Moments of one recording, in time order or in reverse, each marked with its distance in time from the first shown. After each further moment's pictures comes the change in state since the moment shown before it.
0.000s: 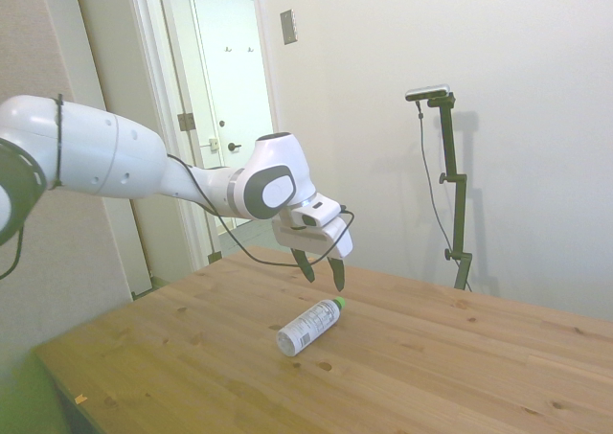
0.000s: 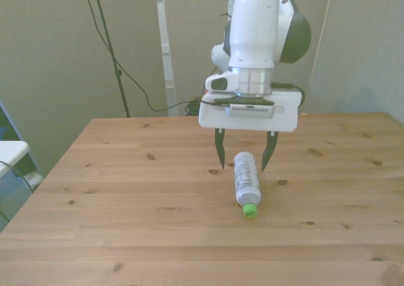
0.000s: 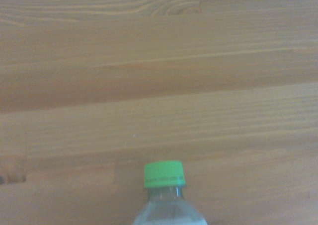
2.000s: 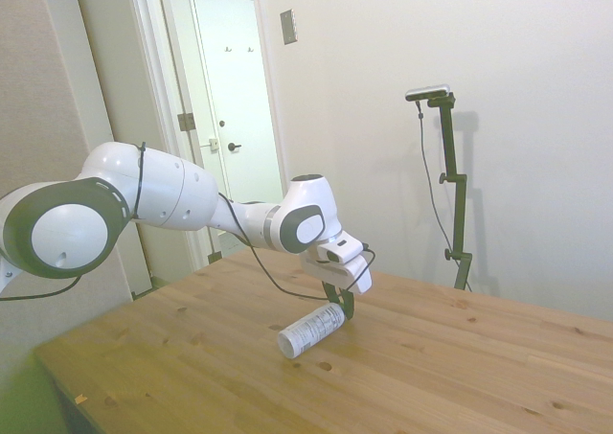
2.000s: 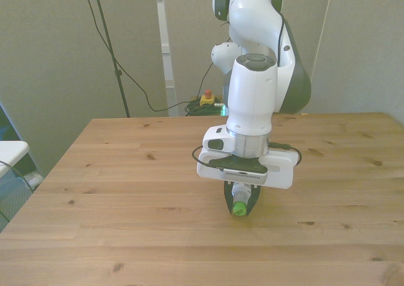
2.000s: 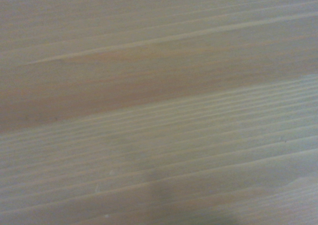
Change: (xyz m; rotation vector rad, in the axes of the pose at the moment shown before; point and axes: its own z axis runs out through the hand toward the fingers) arm 0.014 -0.012 0.092 -0.066 -0.045 0.076
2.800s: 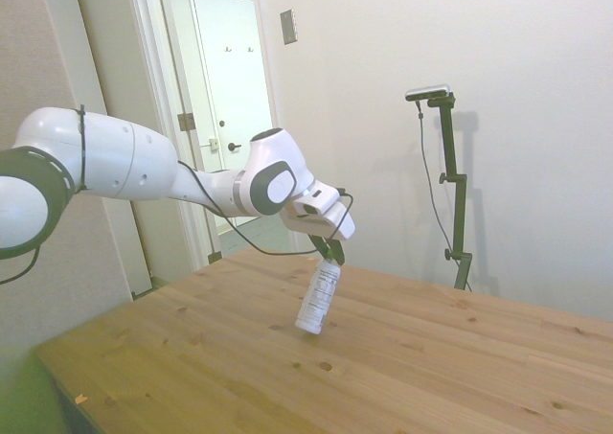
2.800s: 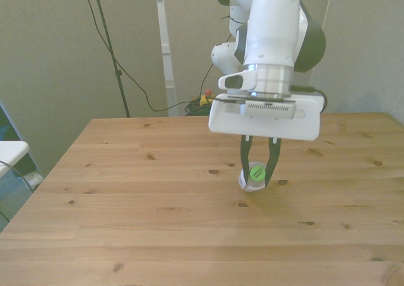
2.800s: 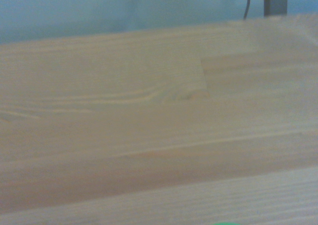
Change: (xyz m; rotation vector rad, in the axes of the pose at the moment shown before) arm -0.029 -0.019 -0.124 0.201 0.202 -0.060
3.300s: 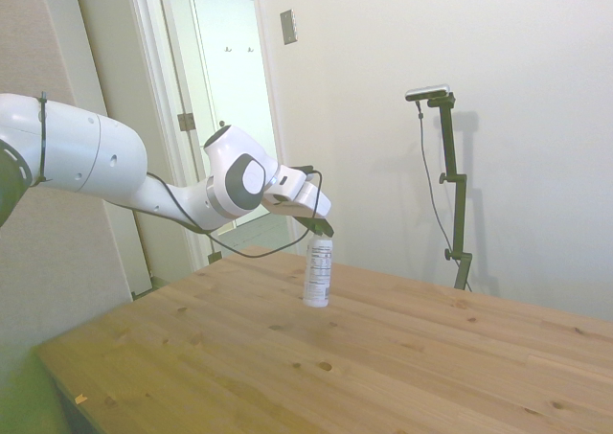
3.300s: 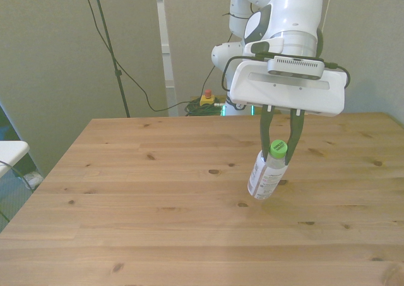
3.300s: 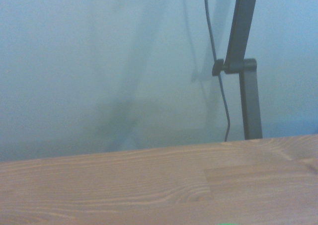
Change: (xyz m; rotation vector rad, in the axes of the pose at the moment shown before) arm -0.040 -0.010 -0.037 0.167 0.261 0.006
